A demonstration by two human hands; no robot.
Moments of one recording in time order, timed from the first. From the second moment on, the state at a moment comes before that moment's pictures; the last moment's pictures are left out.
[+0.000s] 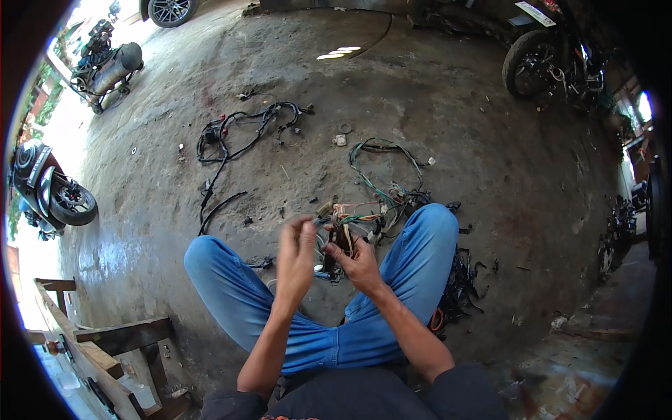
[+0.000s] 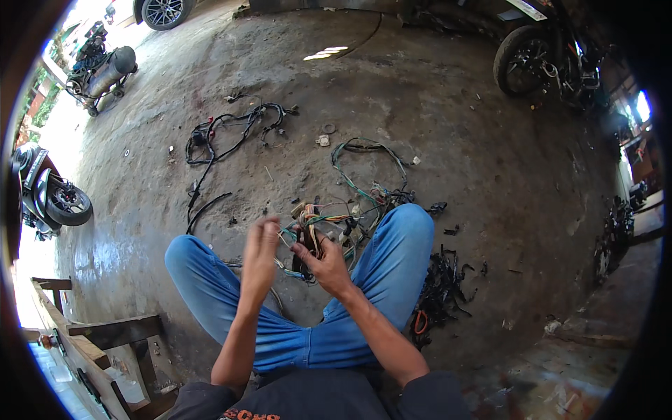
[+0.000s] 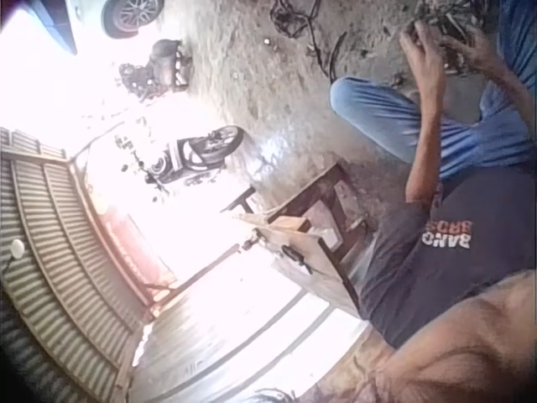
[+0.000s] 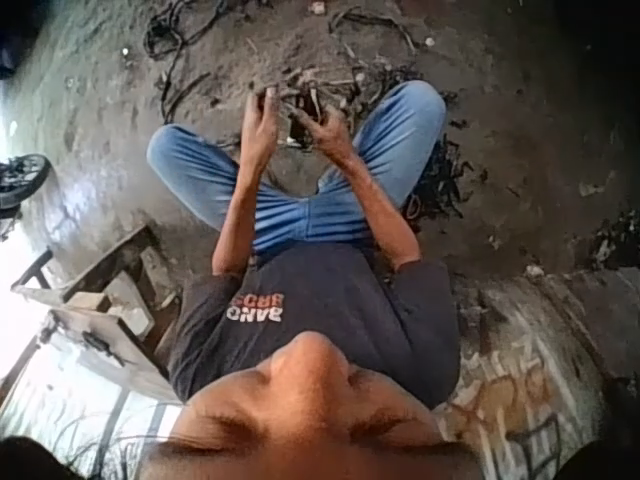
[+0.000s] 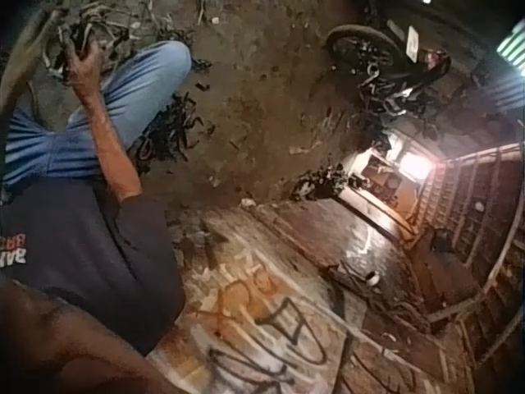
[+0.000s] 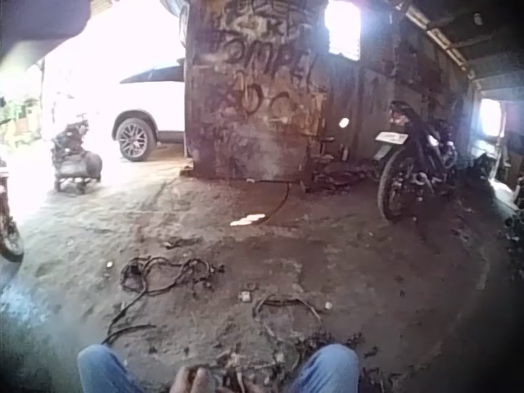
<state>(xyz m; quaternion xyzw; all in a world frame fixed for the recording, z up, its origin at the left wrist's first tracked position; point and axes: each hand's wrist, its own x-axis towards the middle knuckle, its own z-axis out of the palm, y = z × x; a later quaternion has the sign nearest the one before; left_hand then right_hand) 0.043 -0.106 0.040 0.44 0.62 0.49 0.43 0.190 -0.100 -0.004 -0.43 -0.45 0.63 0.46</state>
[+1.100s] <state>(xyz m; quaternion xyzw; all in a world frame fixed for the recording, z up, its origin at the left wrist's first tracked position) 0.017 -0.113 0.067 0.16 0.27 0.51 0.80 0.232 -0.111 0.105 -0.25 -0.31 0.74 0.55</state>
